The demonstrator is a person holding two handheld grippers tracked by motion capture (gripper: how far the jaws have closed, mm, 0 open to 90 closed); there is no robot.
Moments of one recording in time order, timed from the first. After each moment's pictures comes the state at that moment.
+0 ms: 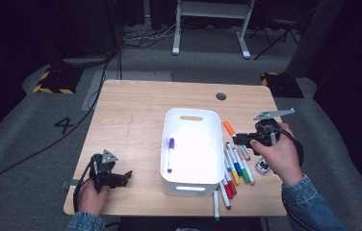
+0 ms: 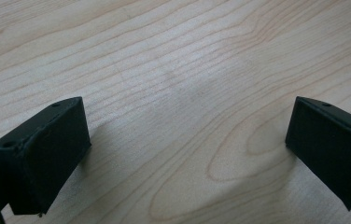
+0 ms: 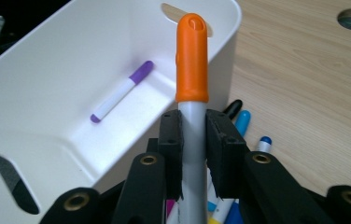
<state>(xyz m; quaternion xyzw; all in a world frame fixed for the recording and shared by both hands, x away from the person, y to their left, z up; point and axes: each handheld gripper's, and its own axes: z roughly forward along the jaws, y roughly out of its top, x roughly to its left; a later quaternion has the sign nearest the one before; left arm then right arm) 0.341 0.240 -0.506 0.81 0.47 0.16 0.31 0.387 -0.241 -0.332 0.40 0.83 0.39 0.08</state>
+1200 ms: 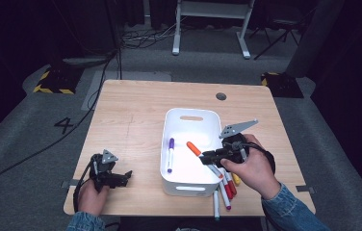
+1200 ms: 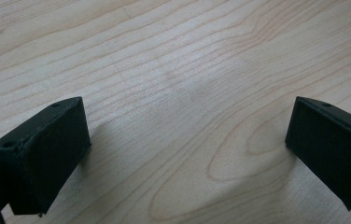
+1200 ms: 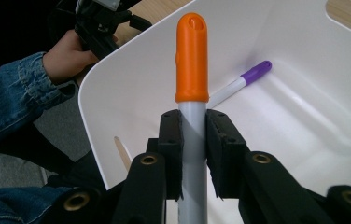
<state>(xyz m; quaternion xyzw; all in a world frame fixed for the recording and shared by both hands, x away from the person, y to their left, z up) 0.341 0.240 -0.506 0.81 0.47 0.16 0.31 0.351 -0.160 -0.338 0.28 0.87 0.39 -0.01</state>
